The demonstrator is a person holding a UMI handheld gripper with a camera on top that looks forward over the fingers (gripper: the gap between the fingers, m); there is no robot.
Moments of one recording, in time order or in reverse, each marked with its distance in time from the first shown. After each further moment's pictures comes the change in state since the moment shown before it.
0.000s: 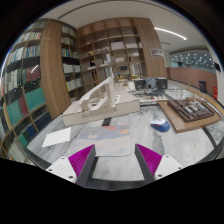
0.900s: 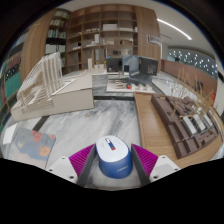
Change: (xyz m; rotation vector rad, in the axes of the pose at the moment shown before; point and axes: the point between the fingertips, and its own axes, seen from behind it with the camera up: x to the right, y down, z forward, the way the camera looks) arm 0.258 -0.024 0.231 -0.183 0.144 -0.099
